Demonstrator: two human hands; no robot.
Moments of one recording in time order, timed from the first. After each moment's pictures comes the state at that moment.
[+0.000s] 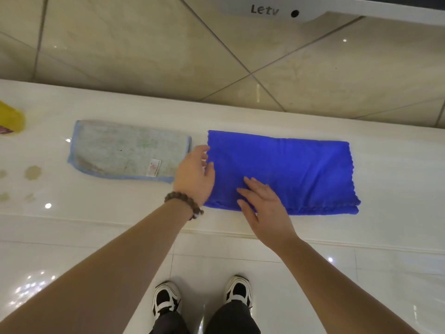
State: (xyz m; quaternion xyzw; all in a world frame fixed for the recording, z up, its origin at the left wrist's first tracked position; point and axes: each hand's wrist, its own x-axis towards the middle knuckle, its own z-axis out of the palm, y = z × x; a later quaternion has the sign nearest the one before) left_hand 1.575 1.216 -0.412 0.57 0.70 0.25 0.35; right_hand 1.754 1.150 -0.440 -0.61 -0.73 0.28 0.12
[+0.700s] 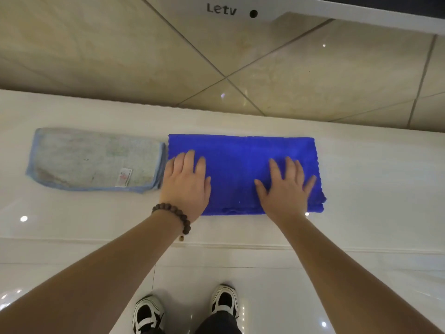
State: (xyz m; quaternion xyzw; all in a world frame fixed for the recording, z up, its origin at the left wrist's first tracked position) left_hand 1.606 1.217 -0.421 0.77 0.63 -0.06 0.12; right_hand 1.818 1.197 -0.442 -0.77 -0.62 0.11 -0.09
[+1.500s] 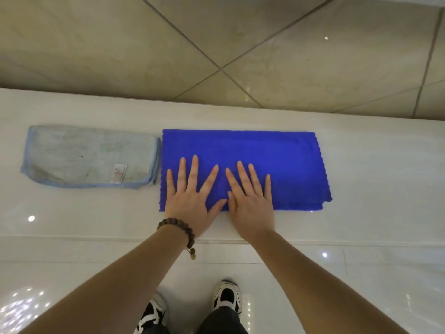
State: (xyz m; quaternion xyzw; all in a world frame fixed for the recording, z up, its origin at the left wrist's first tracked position) left_hand 1.619 1.179 -0.474 0.77 0.62 -0.08 0.12; right_hand 1.773 1.161 -0.481 -0.66 -0.74 0.10 -0.02
